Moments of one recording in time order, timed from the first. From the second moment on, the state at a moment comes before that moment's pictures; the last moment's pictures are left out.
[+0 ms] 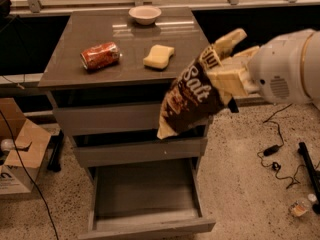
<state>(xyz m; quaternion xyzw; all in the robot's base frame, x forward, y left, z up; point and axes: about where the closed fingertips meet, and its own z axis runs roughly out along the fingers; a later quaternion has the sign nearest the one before) 0.460 -0.115 0.999 -0.39 0.78 0.11 0.48</state>
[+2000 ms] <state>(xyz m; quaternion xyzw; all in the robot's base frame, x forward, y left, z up) 0.606 -0.059 1.114 -0.46 0.70 0.07 0.54</state>
